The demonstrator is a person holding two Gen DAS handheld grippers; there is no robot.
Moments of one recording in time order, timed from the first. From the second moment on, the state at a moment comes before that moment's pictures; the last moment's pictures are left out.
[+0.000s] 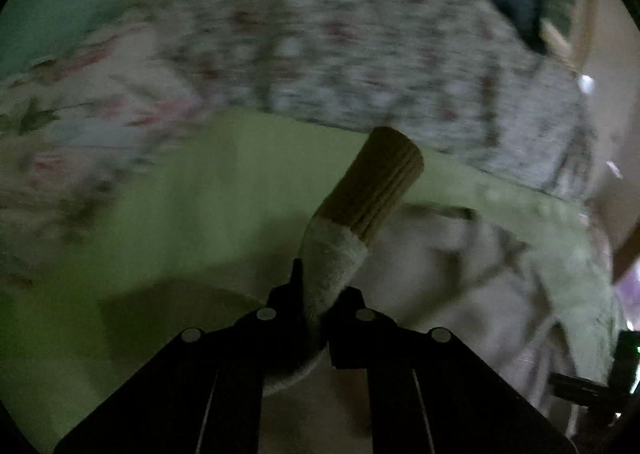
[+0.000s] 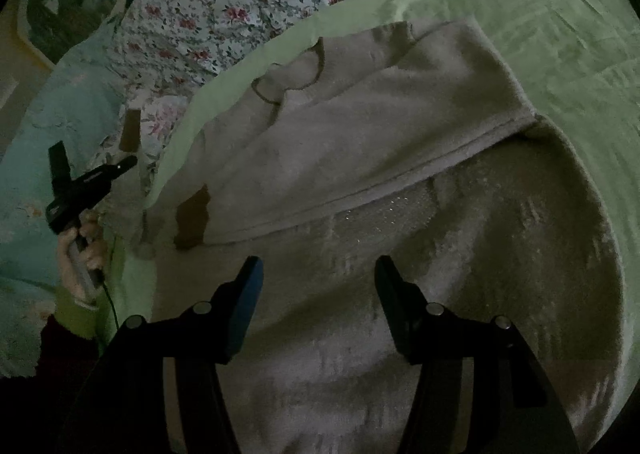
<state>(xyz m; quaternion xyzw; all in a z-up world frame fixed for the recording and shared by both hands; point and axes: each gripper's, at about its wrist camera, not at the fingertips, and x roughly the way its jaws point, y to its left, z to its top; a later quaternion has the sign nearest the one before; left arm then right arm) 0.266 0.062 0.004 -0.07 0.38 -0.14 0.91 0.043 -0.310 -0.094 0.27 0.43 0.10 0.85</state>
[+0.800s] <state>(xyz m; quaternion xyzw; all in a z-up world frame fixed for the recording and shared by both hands) 0.222 -0.159 -0.077 0.00 0.44 -0.30 0.85 0.031 -0.370 -0.090 0.32 0.39 0.05 0.86</state>
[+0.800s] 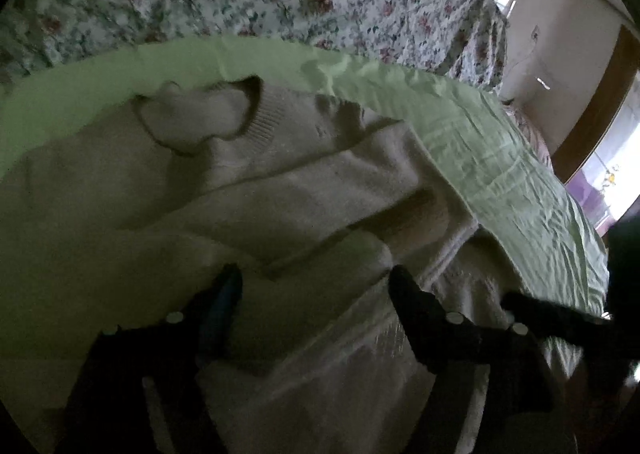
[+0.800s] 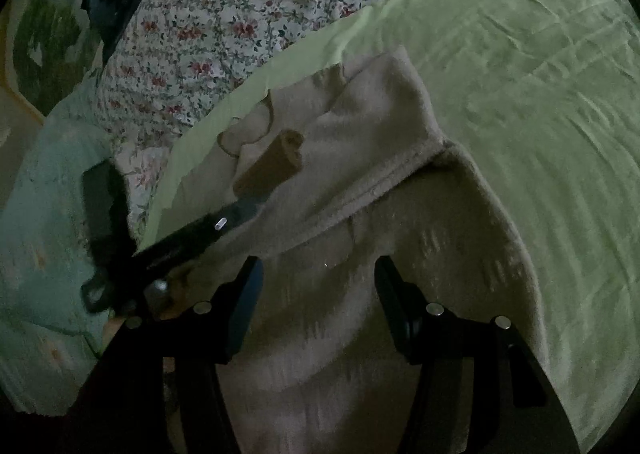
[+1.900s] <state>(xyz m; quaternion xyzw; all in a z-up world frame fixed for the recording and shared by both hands) 0.209 0.081 -0.102 -0.04 0.46 0.01 0.89 0.106 -0.400 -0.053 0.31 0.36 0.07 0.87</state>
